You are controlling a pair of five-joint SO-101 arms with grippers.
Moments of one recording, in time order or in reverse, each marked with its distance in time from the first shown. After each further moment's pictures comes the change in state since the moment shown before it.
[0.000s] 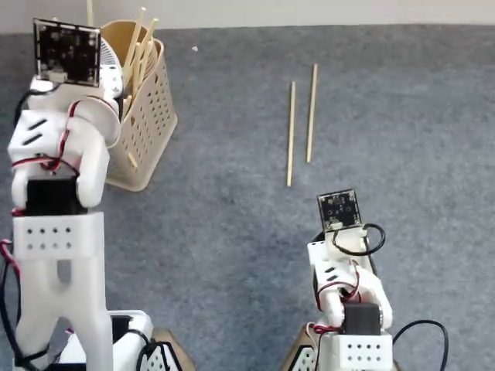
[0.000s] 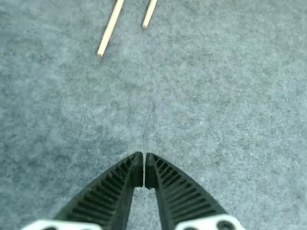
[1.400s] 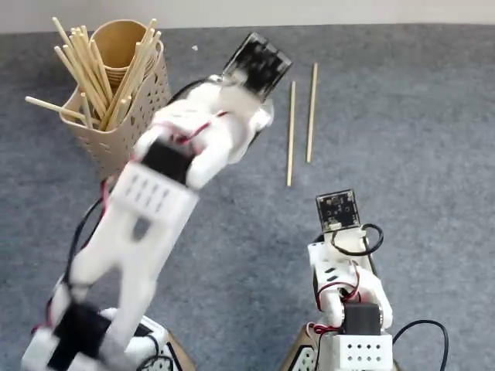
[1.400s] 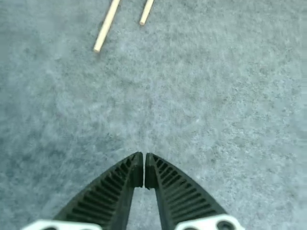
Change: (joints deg) left arm 30.7 25.1 -17.1 20.1 -1.0; right arm 0.0 0.0 0.0 1.1 2.9
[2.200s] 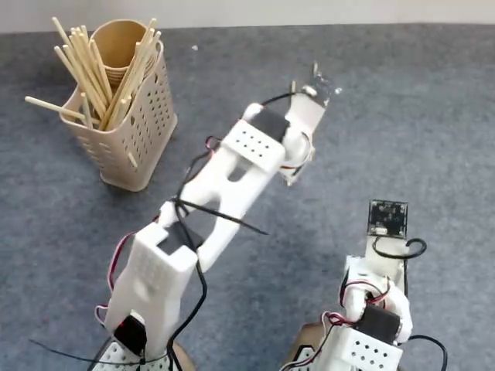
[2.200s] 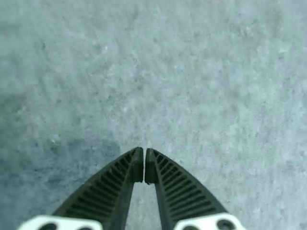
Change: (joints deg) left arm 8.2 47.0 -34.2 19.7 14.2; right arm 22.7 -0.1 -2.6 9.5 -0.2
